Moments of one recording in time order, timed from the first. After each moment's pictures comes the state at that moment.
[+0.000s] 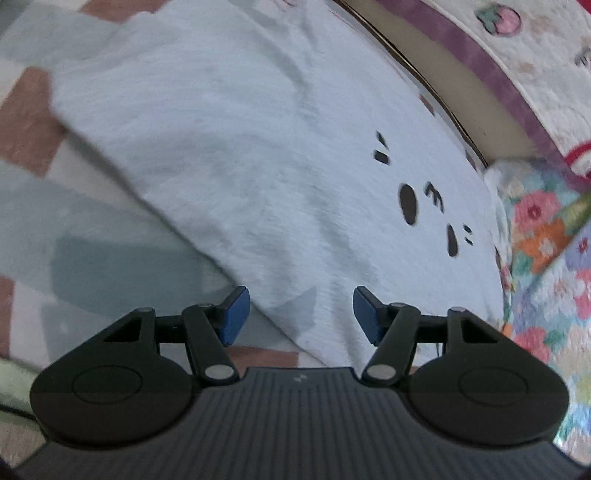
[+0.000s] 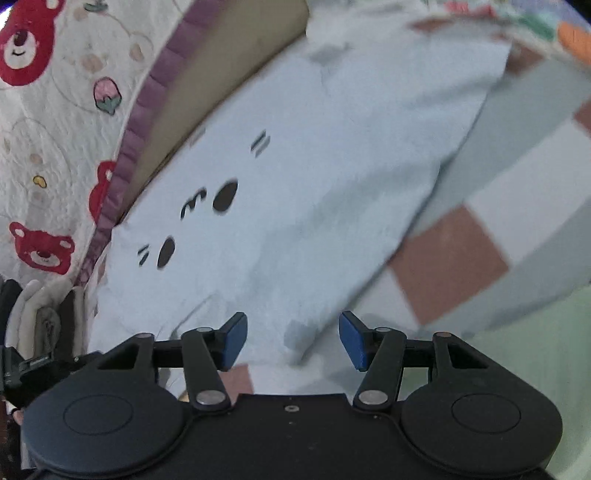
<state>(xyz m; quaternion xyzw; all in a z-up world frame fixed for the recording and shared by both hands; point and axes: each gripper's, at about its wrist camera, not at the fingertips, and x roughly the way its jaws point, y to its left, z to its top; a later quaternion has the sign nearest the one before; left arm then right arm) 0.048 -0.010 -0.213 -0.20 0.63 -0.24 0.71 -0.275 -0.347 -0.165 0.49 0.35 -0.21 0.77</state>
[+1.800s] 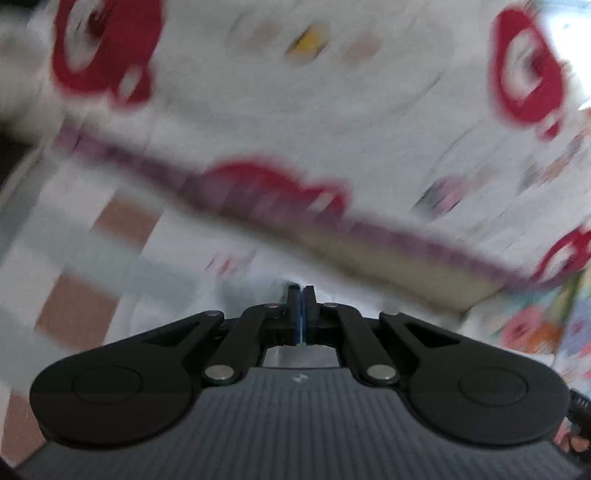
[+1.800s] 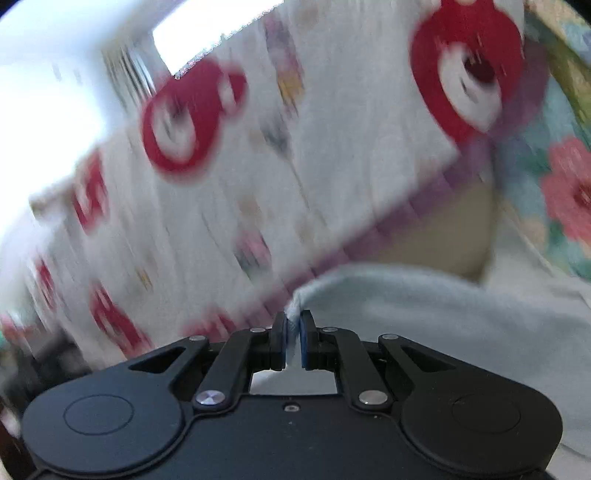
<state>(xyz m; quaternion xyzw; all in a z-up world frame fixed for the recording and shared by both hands) 0.164 -0.025 -0.159 -0.20 0.42 -0.27 0.85 -0.158 -0.434 -0.064 0.26 0.20 -0.15 0.93</state>
